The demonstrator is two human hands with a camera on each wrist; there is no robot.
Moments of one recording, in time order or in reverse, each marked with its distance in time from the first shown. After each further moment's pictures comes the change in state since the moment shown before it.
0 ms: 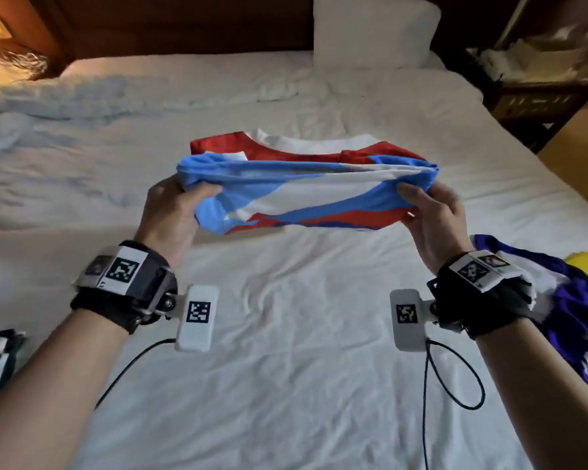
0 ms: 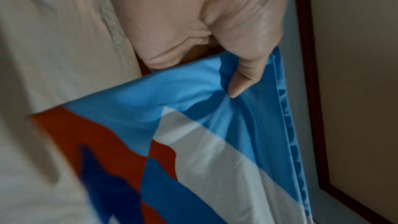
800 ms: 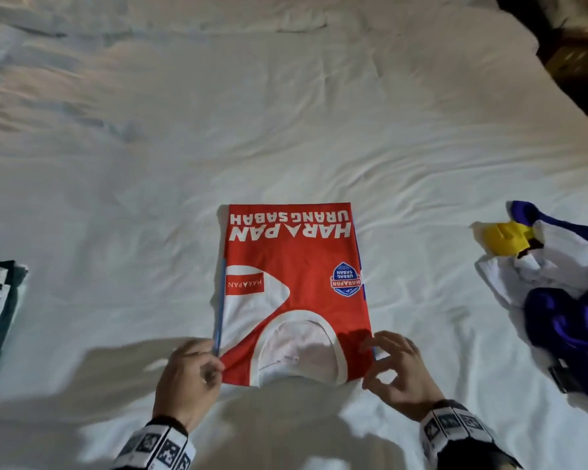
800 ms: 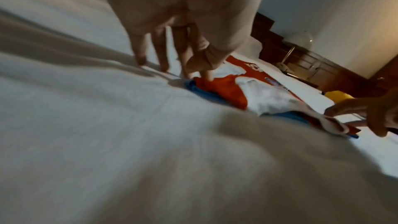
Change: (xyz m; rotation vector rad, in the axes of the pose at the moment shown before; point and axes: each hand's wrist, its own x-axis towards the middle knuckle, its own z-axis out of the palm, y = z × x) left_hand -0.229 -0.221 -0.122 1.081 0.005 -0.026; right_hand -0.204 0.192 -0.086 -1.106 -0.576 -0.029
